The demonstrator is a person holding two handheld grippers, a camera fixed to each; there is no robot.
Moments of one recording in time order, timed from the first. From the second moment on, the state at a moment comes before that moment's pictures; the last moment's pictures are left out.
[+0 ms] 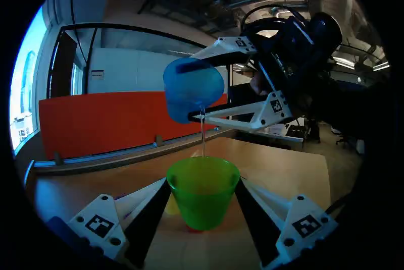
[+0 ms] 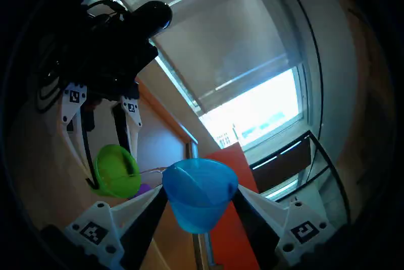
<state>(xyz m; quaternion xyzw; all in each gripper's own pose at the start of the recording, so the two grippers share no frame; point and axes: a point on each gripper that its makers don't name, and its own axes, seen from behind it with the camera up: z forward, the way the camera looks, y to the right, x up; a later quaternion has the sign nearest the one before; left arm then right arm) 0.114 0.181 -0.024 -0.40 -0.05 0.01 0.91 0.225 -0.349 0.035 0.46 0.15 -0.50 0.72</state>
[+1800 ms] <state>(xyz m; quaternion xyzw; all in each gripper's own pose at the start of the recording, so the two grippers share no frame) 0.112 0.180 -0.025 -0.40 -0.05 0.01 0.91 0.233 -0.361 0.033 0.45 0.18 -0.53 0.70</state>
